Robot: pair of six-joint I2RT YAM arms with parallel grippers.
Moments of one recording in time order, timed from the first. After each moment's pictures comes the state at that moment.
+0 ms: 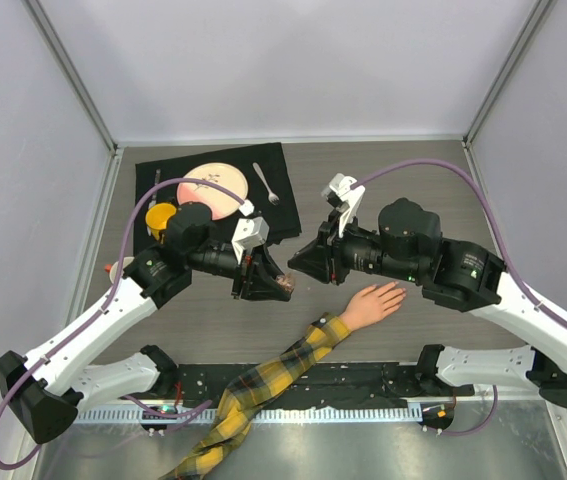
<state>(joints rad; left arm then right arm) -0.71 1.01 0.97 -0.24 1.04 -0.03 1.09 1.06 1.40 -0.61 -0.05 0.32</state>
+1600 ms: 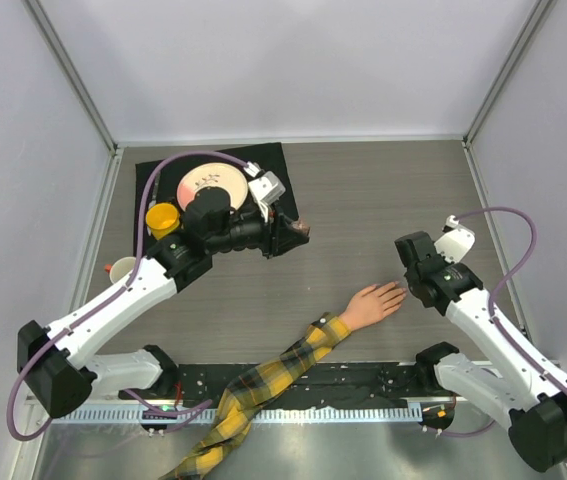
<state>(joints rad) -0.74 1.17 1.05 -0.06 0.49 -0.18 0.42 0.89 0.71 -0.84 0.70 0.90</state>
